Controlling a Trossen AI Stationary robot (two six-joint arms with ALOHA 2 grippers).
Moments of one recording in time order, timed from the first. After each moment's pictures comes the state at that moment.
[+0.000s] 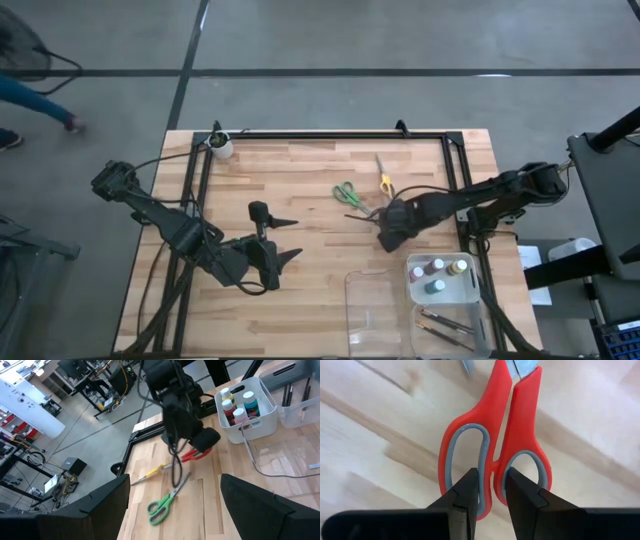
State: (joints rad) left arm -0.58 1.40 1.30 -0.47 -0.87 0.13; right arm 0.10 1.43 0.77 -0.80 0.05 1.15
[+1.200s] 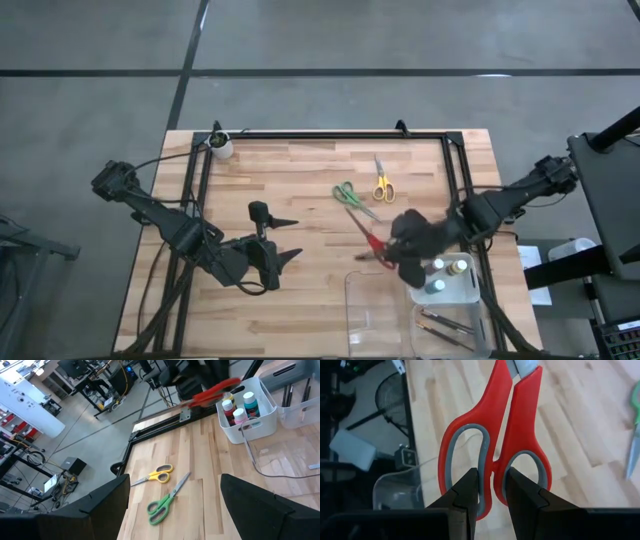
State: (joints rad) left arm -0.58 1.40 1.30 -0.47 -0.87 0.13; right arm 0.48 1.27 1.26 -0.86 0.17 0.83
